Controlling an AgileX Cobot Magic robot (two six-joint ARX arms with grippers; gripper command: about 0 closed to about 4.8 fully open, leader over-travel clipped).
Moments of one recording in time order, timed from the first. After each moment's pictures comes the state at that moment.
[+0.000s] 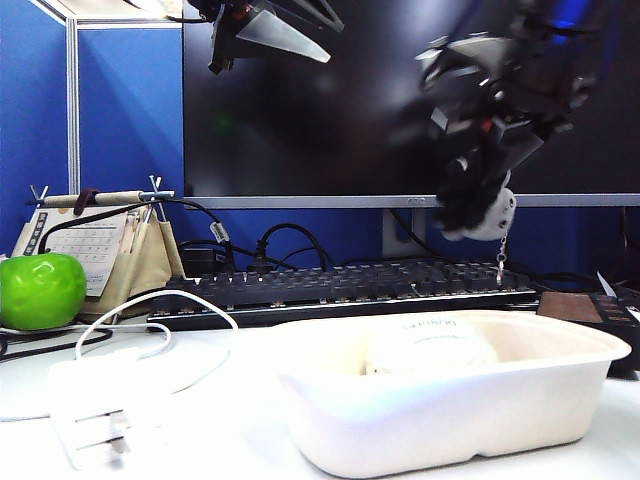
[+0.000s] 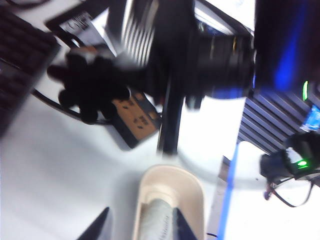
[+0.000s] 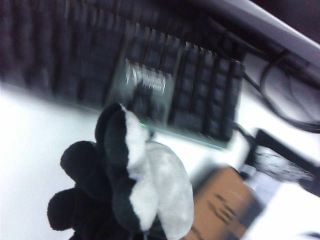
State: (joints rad) left arm -0.49 1.67 1.61 -0.77 0.83 0.18; right arm 0.51 1.41 1.04 -0.37 0.34 -0.14
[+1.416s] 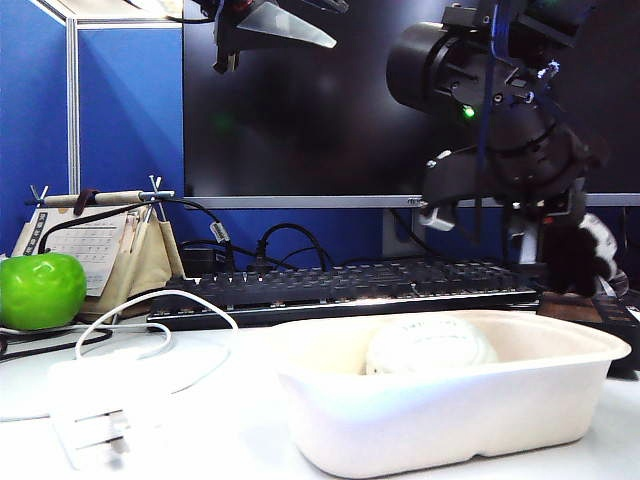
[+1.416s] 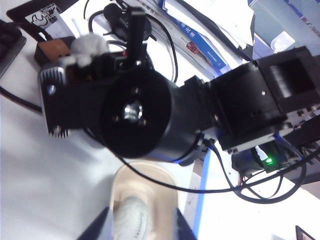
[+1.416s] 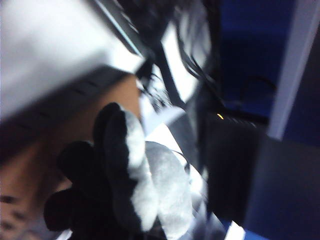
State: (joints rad) left arm -0.49 1.67 1.61 -0.80 0.92 0.18; right arm 0.60 1.66 1.04 -0.44 0.99 -0.58
